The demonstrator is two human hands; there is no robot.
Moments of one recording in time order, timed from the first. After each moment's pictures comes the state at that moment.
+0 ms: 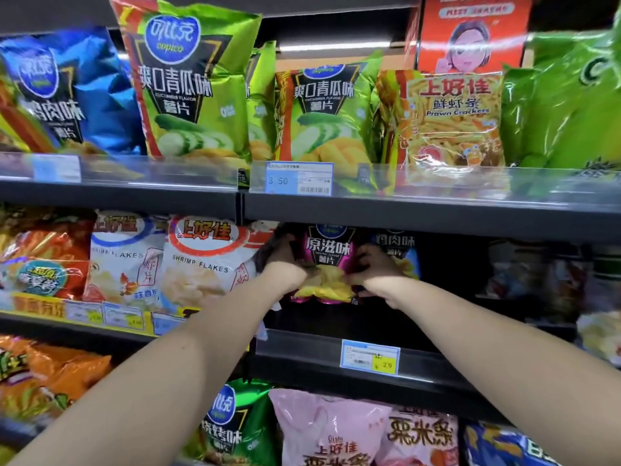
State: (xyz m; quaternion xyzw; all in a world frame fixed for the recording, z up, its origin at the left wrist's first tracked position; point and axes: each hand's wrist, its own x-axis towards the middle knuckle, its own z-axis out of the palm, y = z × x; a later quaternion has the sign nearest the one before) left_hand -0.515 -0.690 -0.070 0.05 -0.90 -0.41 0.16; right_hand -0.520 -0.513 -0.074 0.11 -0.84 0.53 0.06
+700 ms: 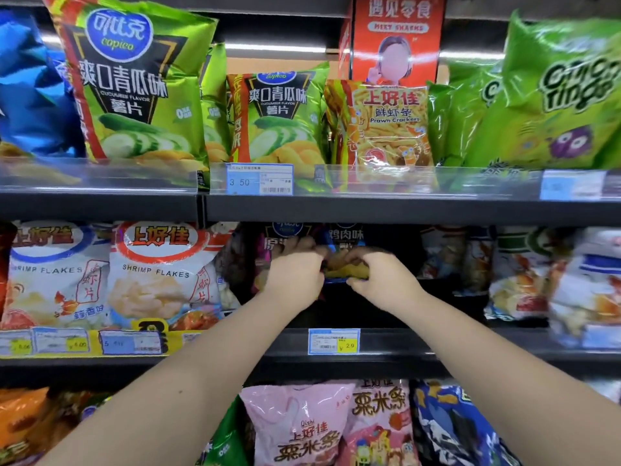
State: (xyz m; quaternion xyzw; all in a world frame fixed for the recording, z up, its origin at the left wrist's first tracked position) left_hand -0.459 -0.623 -0.068 -0.17 -0.94 -0.06 0.30; right_hand -0.449 -0.448 -0.072 0.15 -0.93 0.21 0.26
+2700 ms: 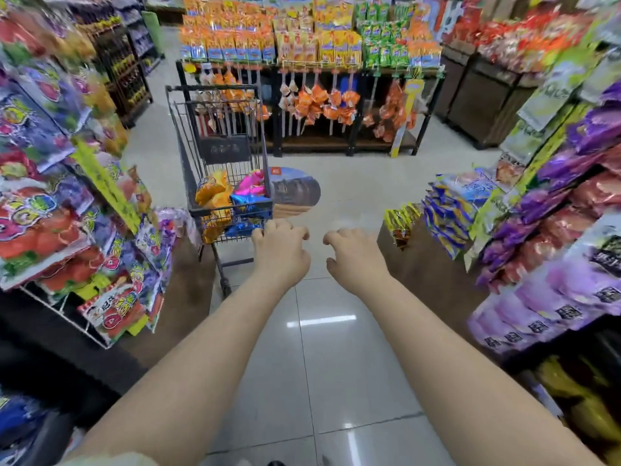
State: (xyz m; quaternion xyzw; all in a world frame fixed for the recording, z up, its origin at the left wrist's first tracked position) left_hand 0.041 0.492 -0.332 -0.79 -0.60 -0.10 -0.01; right_hand 0.188 0.464 -0.337 -0.67 -0.74 -0.01 0.07
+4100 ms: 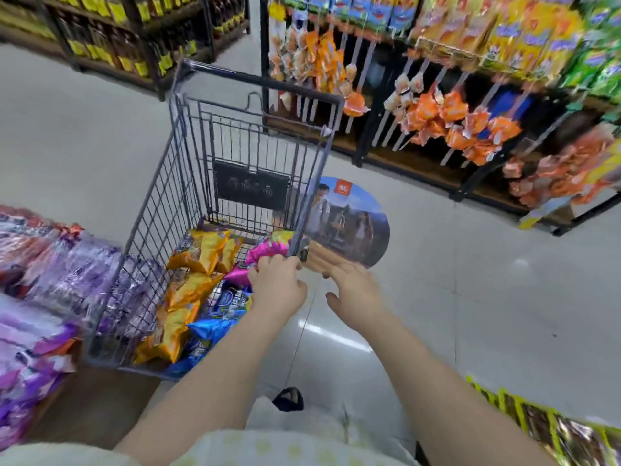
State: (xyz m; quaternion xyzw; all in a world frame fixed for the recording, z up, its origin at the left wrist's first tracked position) left_hand 0.102 1.285 -0.465 -0.56 -0.80 -0.10 -0.19; right_hand 0.255 1.321 -0.454 -0.51 -0.85 0.12 -0.04
